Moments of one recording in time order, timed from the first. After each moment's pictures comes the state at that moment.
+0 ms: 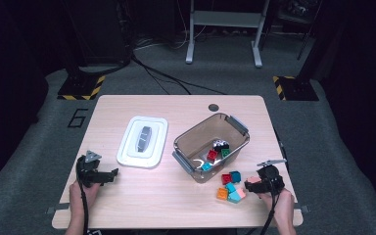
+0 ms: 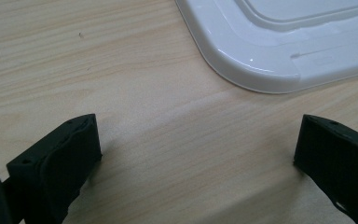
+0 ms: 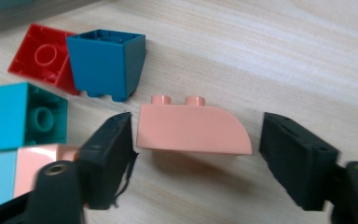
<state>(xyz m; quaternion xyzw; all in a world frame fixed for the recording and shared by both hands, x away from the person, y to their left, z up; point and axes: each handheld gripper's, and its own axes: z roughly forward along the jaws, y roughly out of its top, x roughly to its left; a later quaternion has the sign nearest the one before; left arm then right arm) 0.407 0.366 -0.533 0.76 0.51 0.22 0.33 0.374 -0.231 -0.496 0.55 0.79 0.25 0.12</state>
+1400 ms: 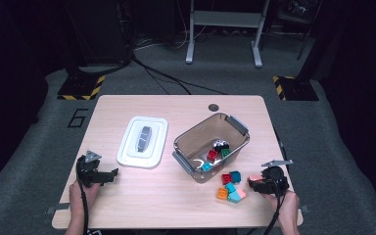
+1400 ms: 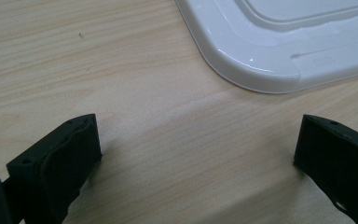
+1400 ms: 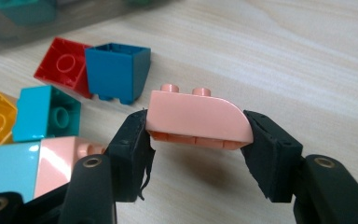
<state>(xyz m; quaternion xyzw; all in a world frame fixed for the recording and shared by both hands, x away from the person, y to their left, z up) 0.407 0.366 -0.533 0.76 0.51 0.22 0.33 0.366 -0.239 -0.485 0.55 0.78 0.28 0.13</state>
